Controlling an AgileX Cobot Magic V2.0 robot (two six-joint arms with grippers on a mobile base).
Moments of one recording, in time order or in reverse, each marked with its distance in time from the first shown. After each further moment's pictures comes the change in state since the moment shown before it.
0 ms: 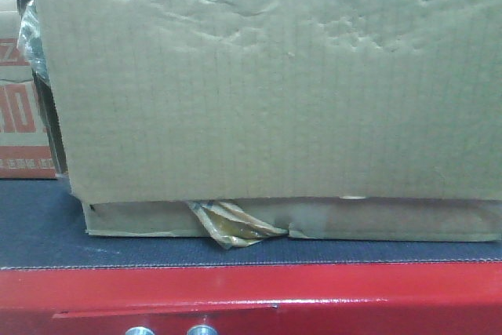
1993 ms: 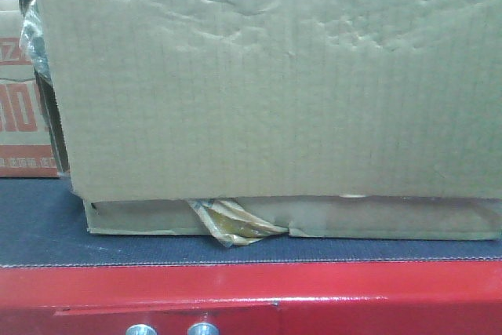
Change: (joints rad) left arm 0.129 1.555 -1.212 -0.206 0.626 0.292; right arm 0.000 0.000 0.000 0.000 0.000 0.000
